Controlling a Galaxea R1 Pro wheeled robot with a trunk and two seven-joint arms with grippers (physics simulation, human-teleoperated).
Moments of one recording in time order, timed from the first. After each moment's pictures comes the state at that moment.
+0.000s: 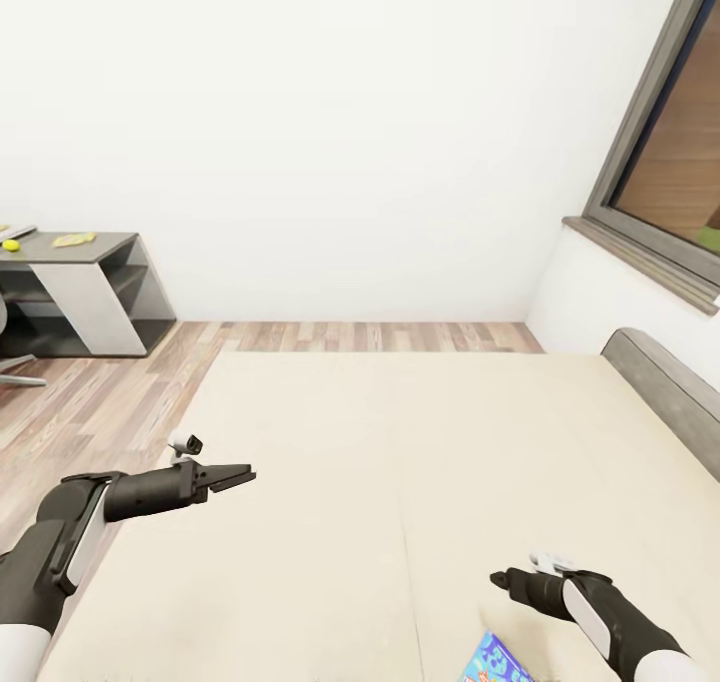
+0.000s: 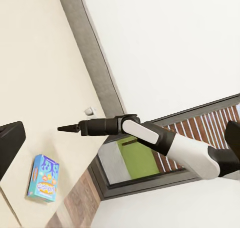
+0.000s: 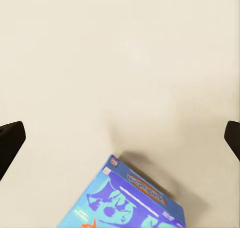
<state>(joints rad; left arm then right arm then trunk) -0.51 0.27 0.17 -1.16 0.17 1.03 -1.51 -0.53 -0.23 0.10 -0.46 -0.43 0.46 0.19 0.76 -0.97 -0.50</state>
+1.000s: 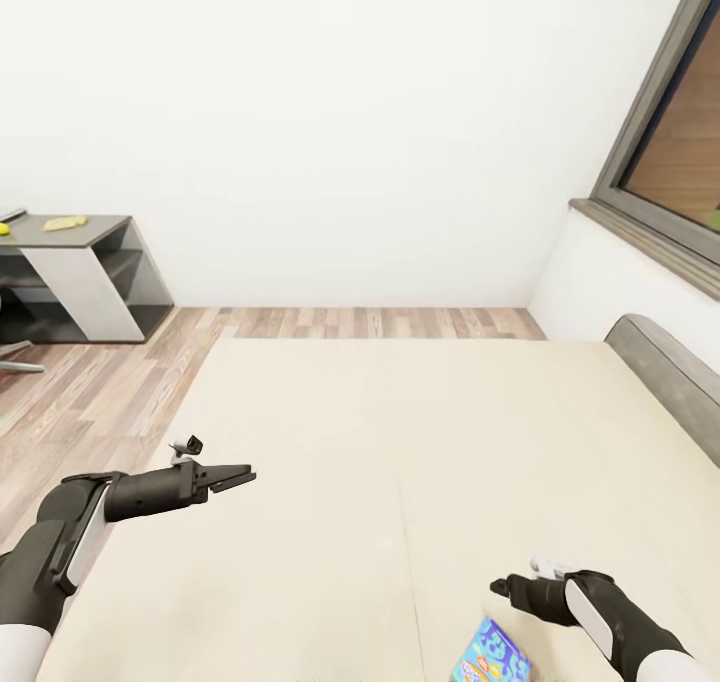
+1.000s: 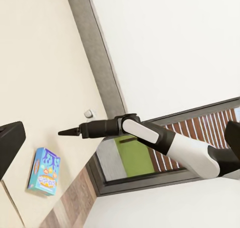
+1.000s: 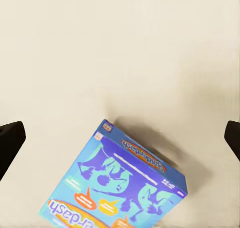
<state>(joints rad) -0.51 0.27 0.16 -1.16 0.17 1.03 -1.51 -0.53 -0.24 0.10 -0.46 -0.43 0.54 0.21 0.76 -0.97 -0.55</state>
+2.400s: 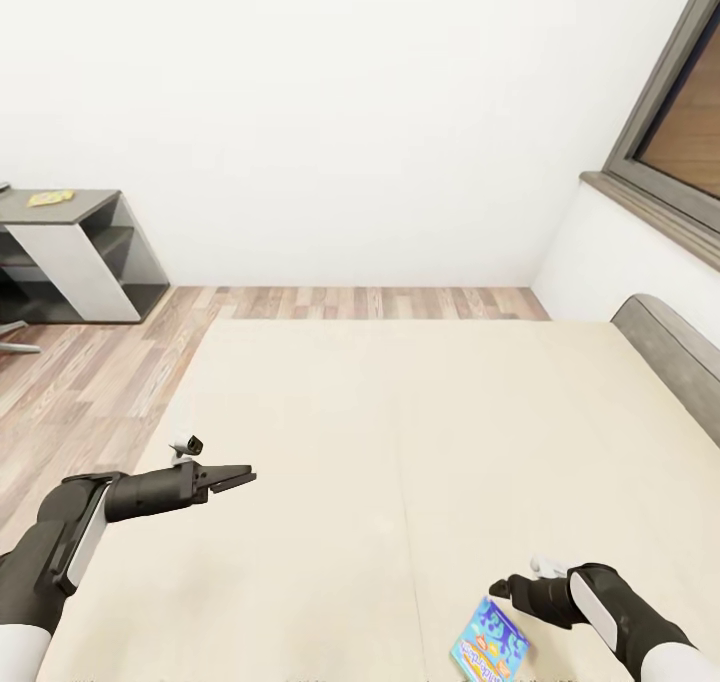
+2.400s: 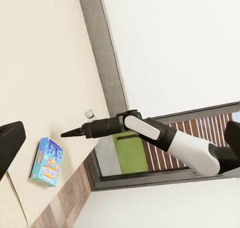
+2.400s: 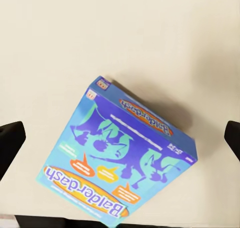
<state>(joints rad) -0.51 0.27 0.16 -1.16 0.17 1.03 -1.51 -0.55 -0.26 0.10 -0.47 -0.43 0.66 0.28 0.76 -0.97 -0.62</state>
